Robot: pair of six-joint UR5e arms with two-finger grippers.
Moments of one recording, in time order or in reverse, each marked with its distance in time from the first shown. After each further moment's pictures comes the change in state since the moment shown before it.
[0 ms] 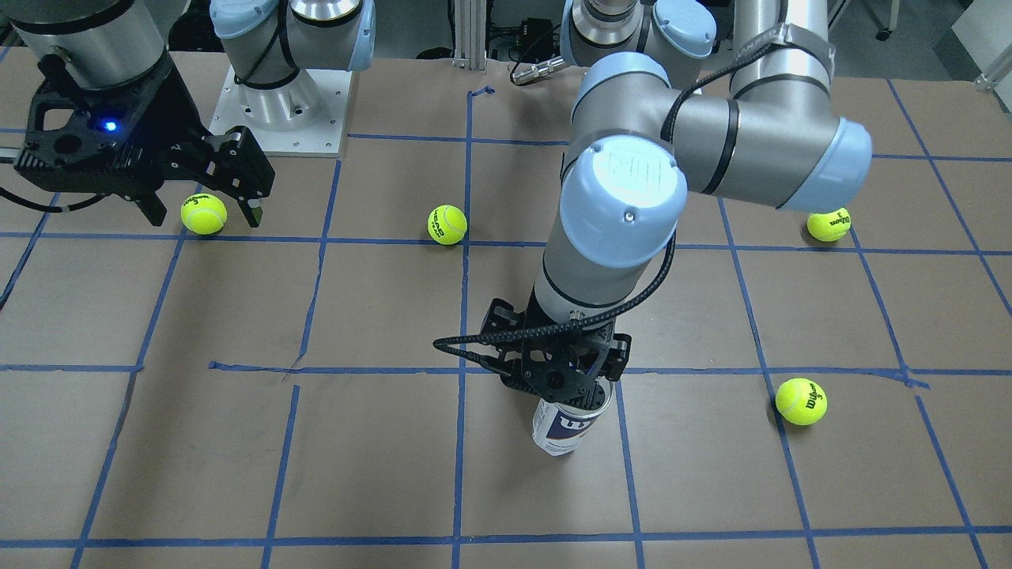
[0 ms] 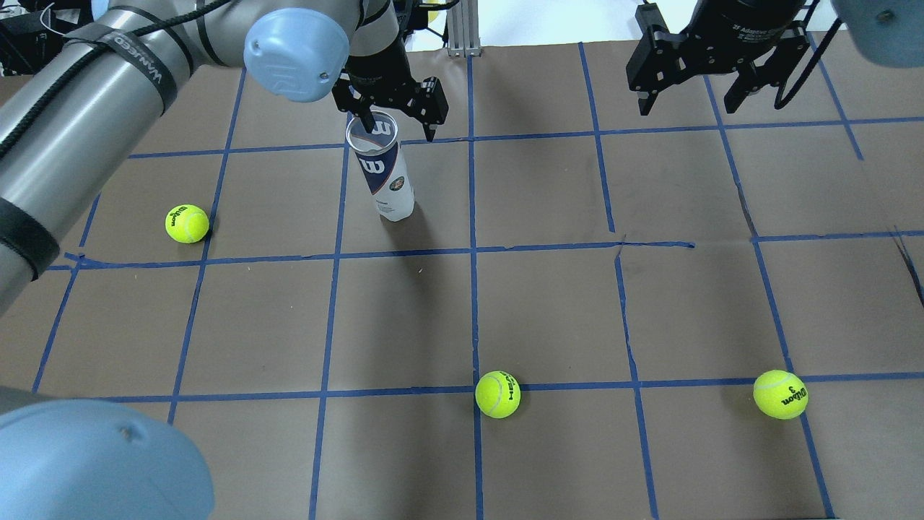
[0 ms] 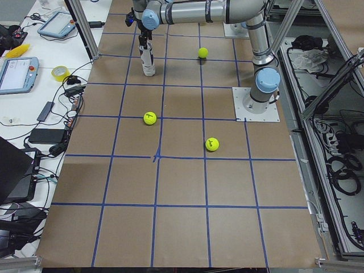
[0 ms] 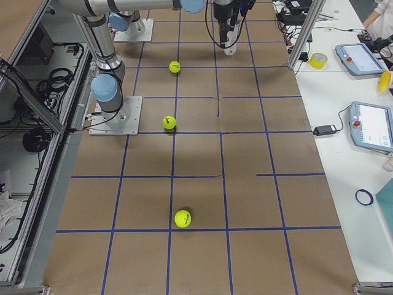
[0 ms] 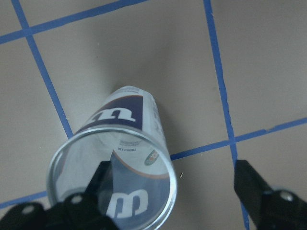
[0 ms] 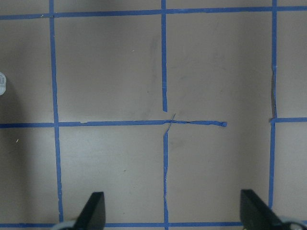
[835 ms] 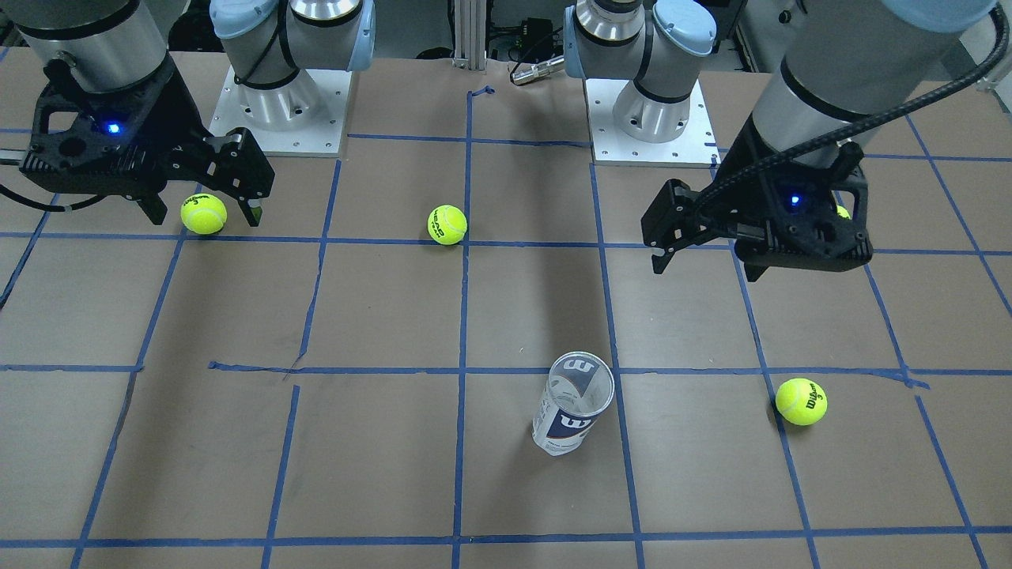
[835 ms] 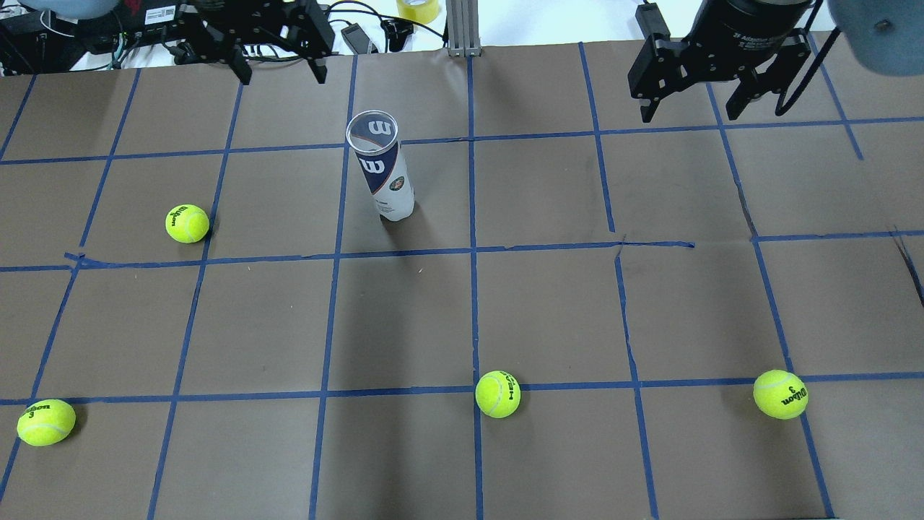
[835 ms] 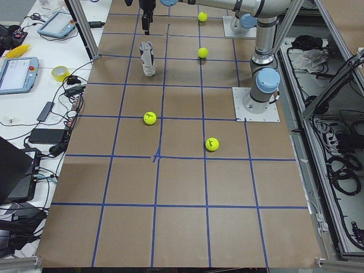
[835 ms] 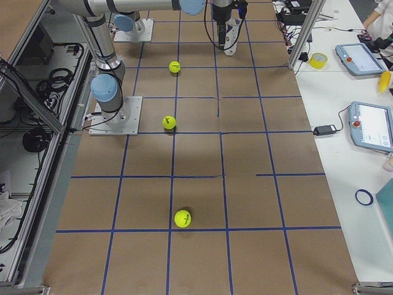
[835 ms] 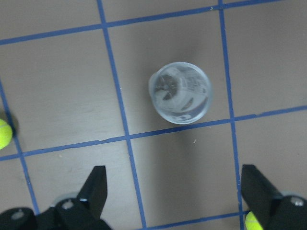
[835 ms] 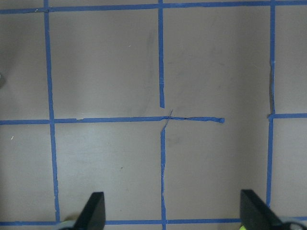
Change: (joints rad) left arm 0.224 0.248 -0.028 -0.229 0.016 -0.010; right arm -0.001 -0.007 0.014 0.000 -0.009 0.000
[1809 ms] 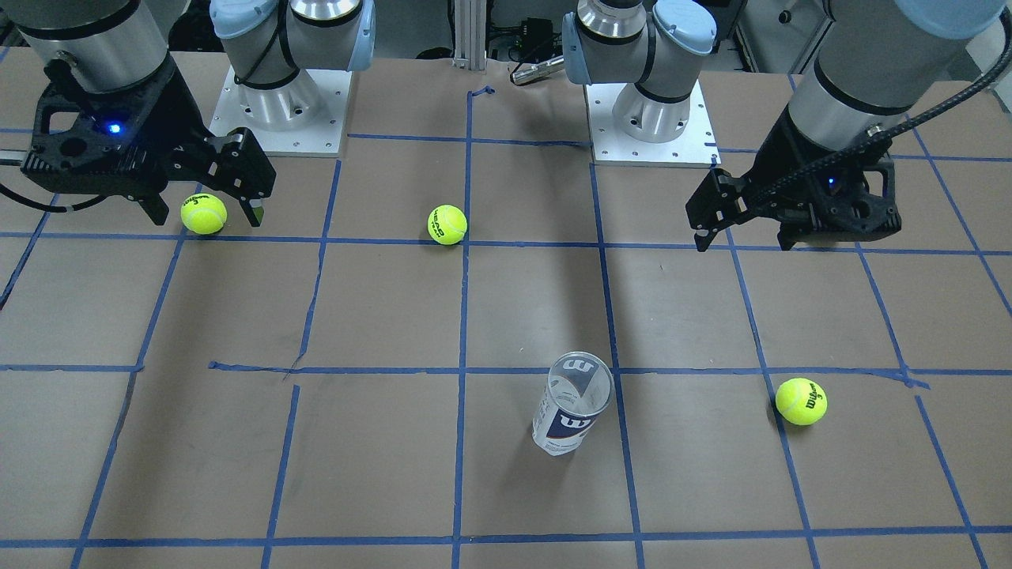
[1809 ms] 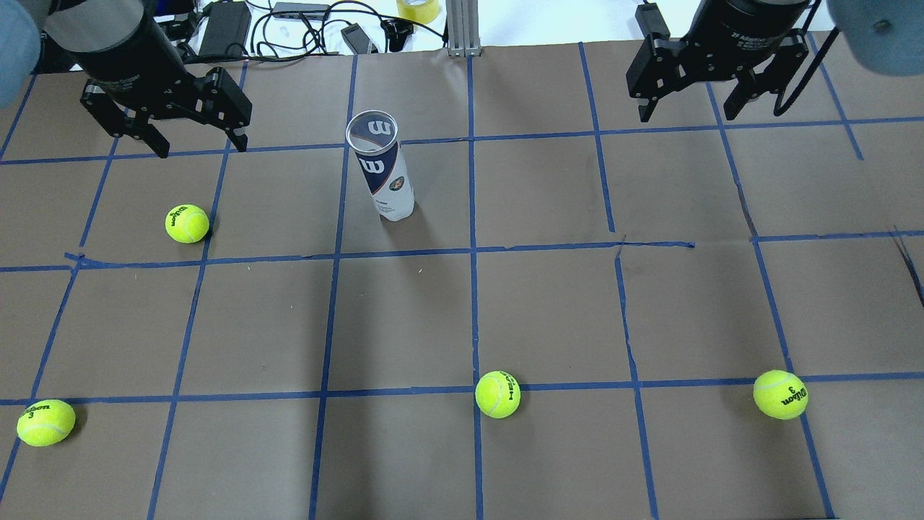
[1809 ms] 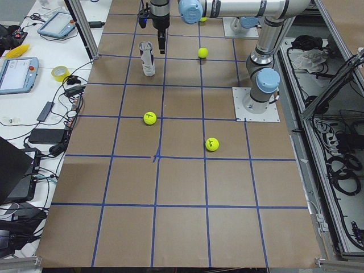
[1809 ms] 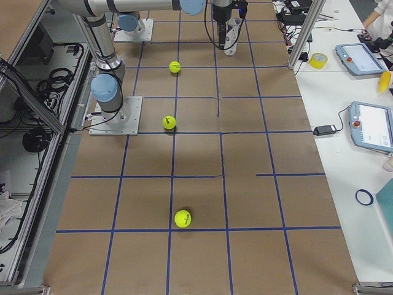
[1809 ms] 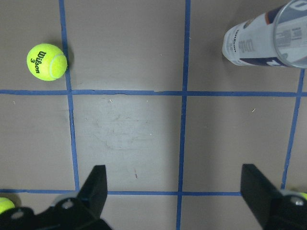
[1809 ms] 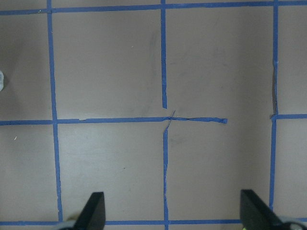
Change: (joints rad) left arm 0.085 0.118 -0.194 0.054 0.051 0.009; right arm 0.000 0.003 -0.001 -0.001 0.010 0.000
